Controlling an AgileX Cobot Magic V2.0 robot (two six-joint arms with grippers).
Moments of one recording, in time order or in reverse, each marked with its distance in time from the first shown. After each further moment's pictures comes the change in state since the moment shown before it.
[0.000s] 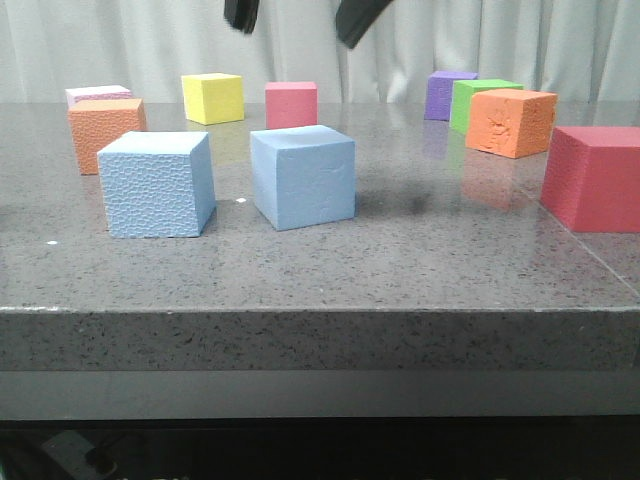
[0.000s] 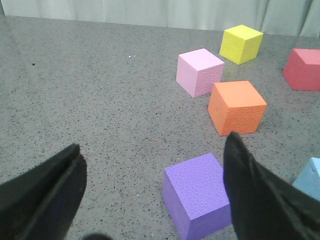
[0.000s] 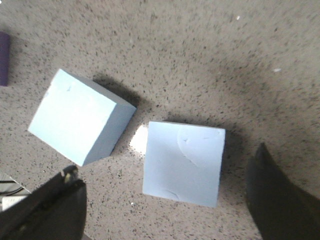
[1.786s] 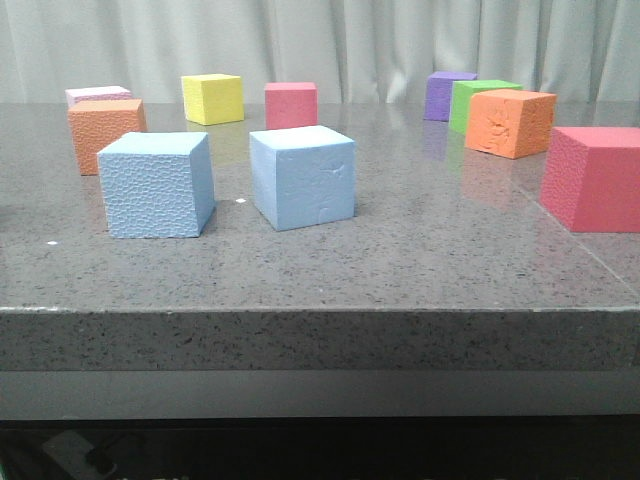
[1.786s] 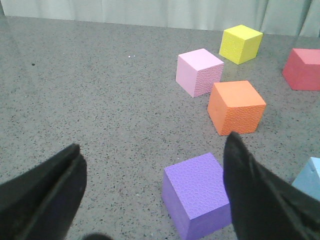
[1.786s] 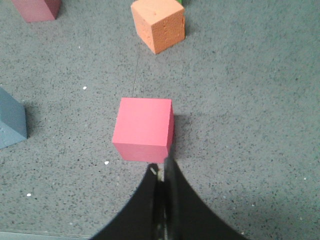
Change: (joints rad) left arm 0.000 0.000 0.000 0.000 0.000 0.000; right arm -0.516 -1.144 1.124 -0.070 -0.459 -0.045
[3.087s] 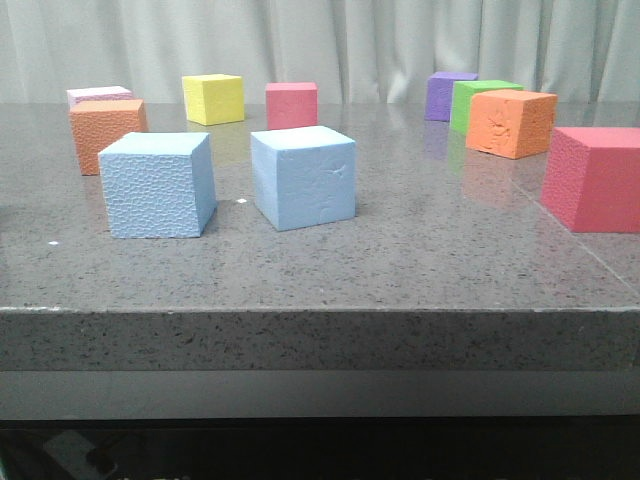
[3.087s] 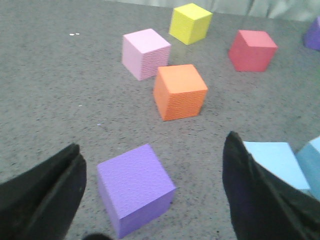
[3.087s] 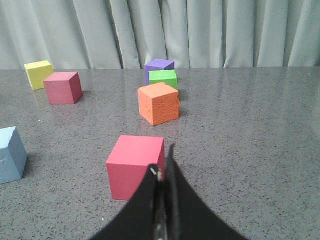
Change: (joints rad) left arm -0.160 0.134 -0.119 -0.123 0.087 0.039; right arm 0.000 -0.599 0.561 -0.002 -0.464 -0.066
